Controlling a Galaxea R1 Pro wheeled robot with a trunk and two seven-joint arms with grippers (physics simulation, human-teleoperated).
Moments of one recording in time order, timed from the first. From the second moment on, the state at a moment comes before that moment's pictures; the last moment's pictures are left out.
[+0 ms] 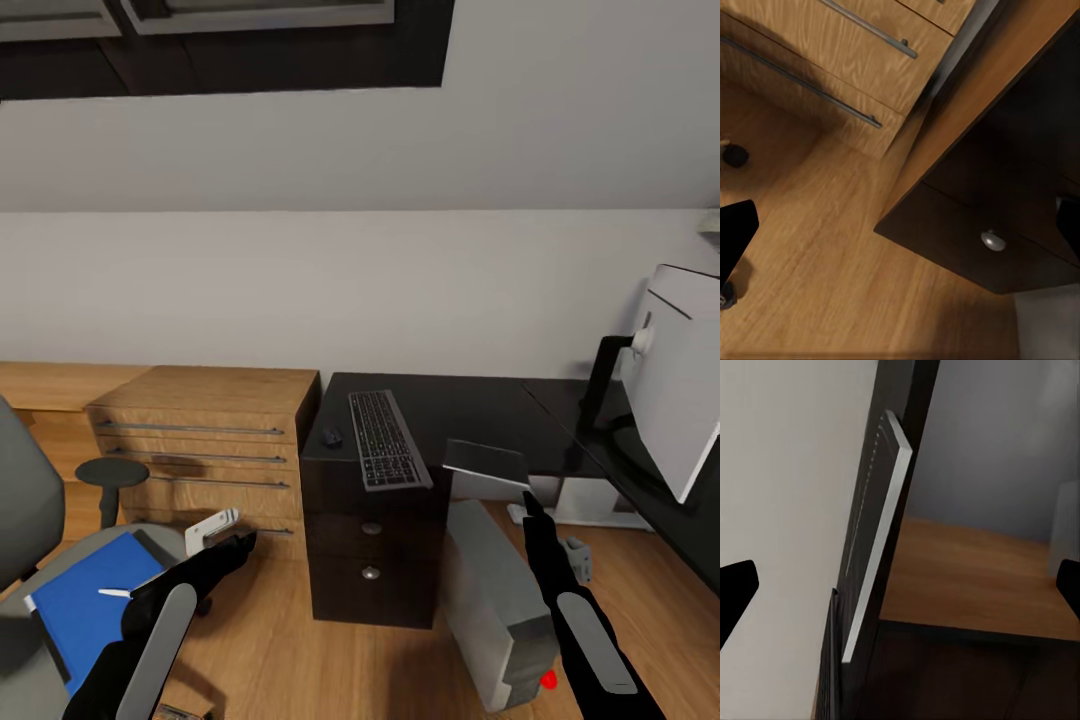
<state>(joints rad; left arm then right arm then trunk) -0.24 0.00 0.00 -1.48 0.59 0.64 0.42 -0.33 -0.05 -0.15 -1.07 -1.34 -0.09 0.04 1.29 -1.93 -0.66</state>
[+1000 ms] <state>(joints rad) -0.10 0.00 -0.20 -1.27 0.55 0.60 0.42 -0.19 -0.05 -0.14 -0.91 -0.92 -0.11 0.16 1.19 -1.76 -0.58</state>
